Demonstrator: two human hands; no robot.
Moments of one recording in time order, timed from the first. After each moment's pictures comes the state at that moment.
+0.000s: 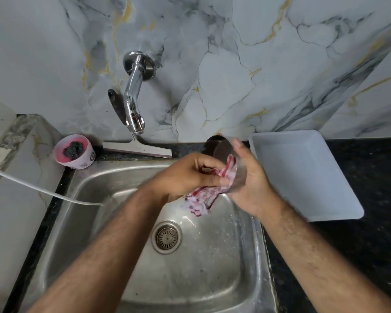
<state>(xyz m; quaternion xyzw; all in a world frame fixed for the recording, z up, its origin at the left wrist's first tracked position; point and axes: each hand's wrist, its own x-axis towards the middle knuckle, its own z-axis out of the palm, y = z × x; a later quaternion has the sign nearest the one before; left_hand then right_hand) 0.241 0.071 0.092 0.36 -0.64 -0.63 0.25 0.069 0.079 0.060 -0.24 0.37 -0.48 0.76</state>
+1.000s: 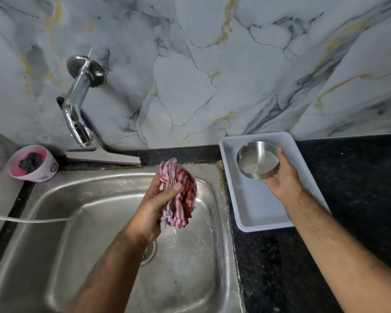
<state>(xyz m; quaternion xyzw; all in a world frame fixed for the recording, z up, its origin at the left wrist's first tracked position) 0.209 0.096 0.008 0.44 -0.28 -0.72 0.46 -0.122 -0.001 -0.042 -0.06 0.56 -0.56 0.61</state>
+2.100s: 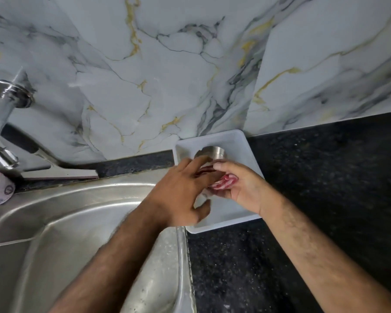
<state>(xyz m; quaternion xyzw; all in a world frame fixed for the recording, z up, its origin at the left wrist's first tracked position) 0.039 0.069 0.074 0.35 -0.93 -0.09 0.11 -0.170 0.066 0.028 -0.25 0.41 -0.42 0.77</state>
